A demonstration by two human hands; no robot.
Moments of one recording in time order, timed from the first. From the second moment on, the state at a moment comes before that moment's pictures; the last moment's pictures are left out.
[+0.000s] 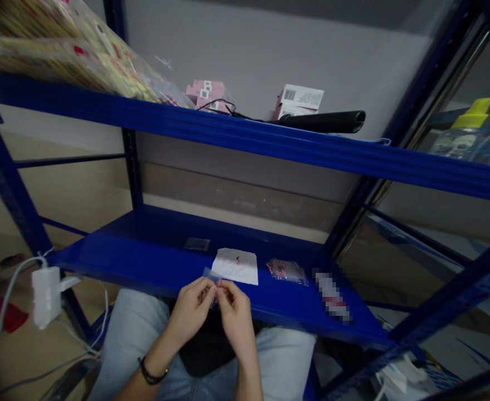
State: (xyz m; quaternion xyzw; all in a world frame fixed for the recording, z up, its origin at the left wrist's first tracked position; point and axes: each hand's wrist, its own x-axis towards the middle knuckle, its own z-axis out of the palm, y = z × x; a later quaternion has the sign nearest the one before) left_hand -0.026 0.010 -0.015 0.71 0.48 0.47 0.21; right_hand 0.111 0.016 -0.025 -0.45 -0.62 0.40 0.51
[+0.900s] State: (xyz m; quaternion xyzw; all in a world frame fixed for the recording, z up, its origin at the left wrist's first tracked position) left_hand -0.044 0.013 -0.022 0.80 0.37 0.35 0.32; right_hand 0.148 0.015 0.015 -0.52 -0.80 0.18 0.24
